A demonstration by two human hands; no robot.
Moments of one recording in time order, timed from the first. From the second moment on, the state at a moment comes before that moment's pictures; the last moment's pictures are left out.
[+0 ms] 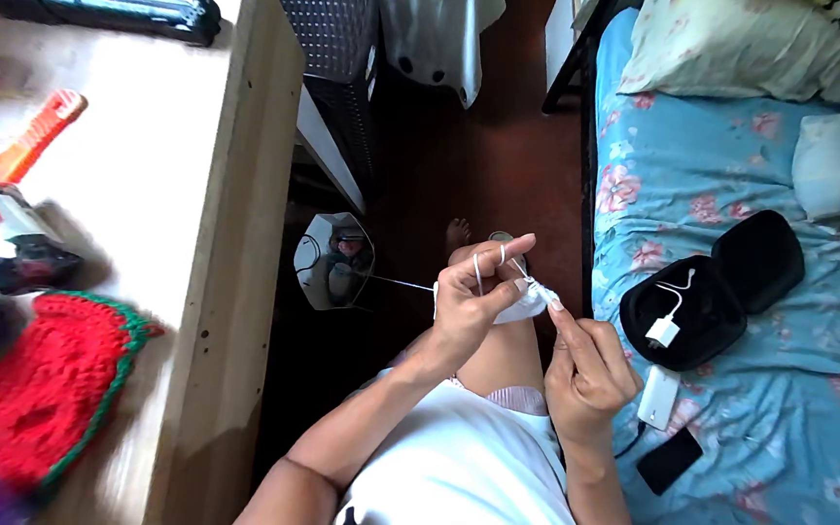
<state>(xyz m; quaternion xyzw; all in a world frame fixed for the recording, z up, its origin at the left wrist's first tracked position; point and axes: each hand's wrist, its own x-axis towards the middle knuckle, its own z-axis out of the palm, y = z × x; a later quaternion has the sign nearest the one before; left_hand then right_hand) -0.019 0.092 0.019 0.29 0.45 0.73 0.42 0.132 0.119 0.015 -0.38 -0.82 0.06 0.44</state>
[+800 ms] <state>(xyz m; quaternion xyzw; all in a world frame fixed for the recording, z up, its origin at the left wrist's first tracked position) -0.045 0.087 0.031 0.22 0.37 0.66 0.62 0.142 0.125 0.009 -0.29 -0.80 0.22 0.47</state>
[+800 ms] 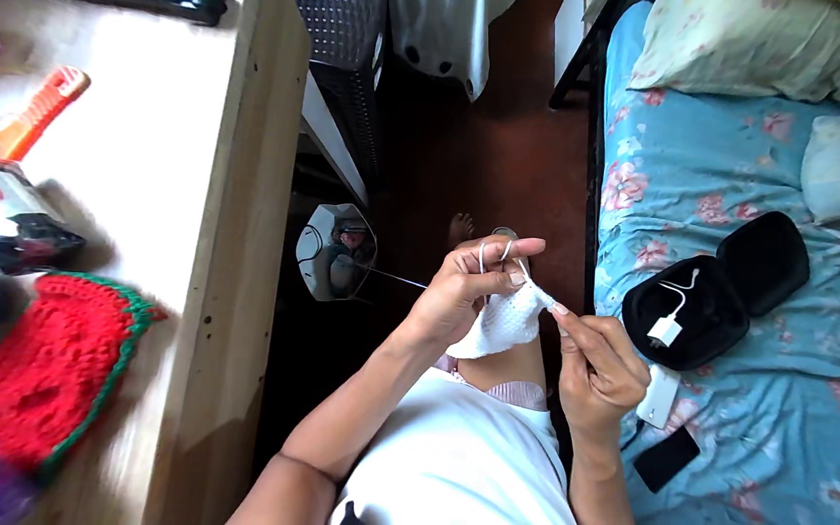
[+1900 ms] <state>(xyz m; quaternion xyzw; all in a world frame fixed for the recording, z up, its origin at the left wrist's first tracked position) -0.048 0.087 0.018 0.38 0.35 0.63 0.59 0.144 0.128 0.002 -0.27 -0.59 0.65 0.39</state>
